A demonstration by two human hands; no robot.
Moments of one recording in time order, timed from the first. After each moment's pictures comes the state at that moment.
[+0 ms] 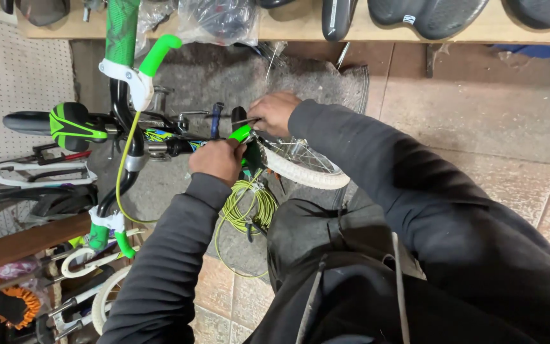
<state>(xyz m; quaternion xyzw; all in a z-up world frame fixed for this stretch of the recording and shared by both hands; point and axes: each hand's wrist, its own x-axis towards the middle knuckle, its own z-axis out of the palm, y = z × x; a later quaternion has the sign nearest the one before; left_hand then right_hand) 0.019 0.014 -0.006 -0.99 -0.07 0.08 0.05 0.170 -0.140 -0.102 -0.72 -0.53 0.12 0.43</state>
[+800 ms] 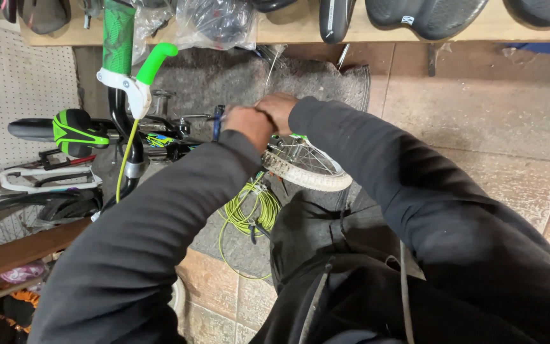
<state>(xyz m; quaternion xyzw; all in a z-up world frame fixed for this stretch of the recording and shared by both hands) 0.111 -0.025 -0.037 -0.92 0.12 0.26 0.28 0.185 -0.118 -0.184 -0.68 -0.55 0.01 0.49</state>
